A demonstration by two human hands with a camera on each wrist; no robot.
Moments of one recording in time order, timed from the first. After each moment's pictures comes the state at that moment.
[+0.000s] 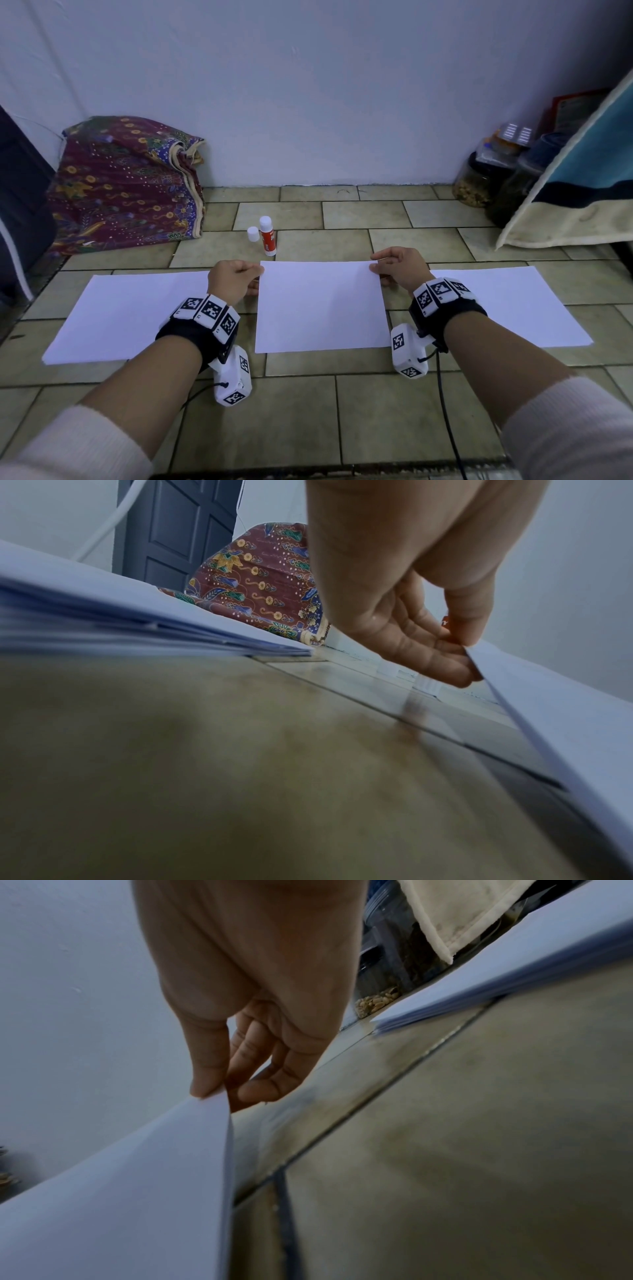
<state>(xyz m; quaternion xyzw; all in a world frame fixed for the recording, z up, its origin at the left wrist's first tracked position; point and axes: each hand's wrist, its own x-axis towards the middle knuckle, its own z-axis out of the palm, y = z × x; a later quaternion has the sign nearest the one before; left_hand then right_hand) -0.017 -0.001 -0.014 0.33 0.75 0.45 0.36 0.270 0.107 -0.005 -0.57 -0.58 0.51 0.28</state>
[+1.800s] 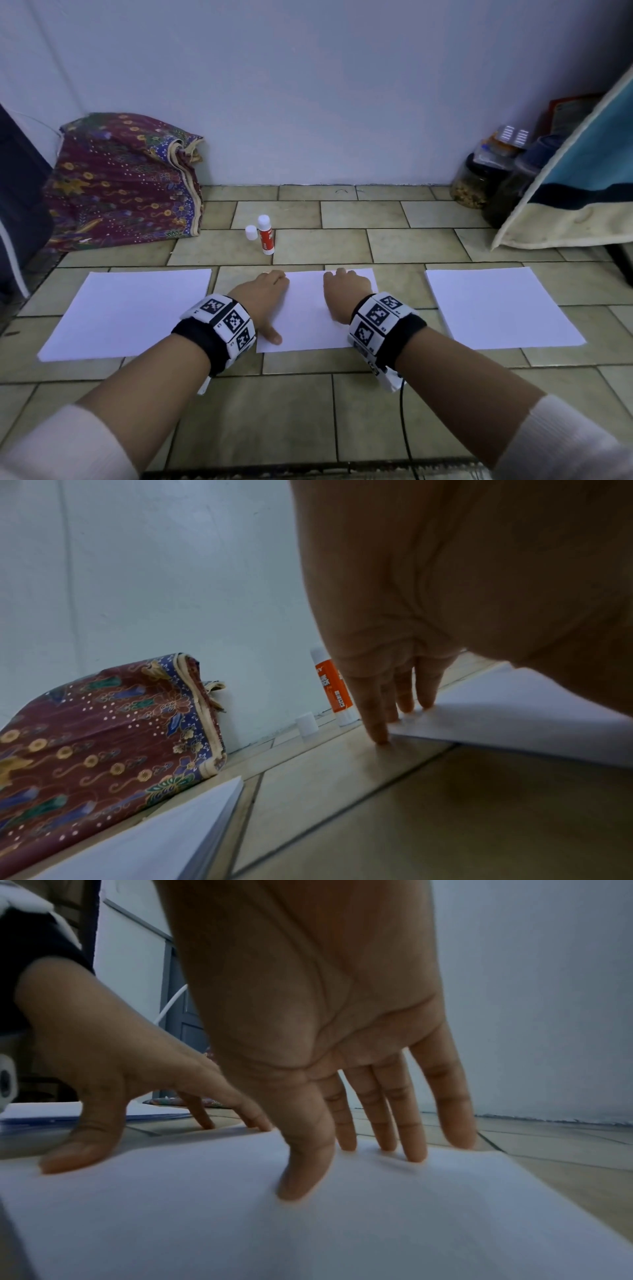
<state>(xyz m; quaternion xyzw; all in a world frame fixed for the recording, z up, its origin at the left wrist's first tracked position) 0.022 -0.014 0.011 0.73 0.65 -0.15 0.17 0.184 0.032 0.023 -0.49 -0.85 0.07 -0.18</state>
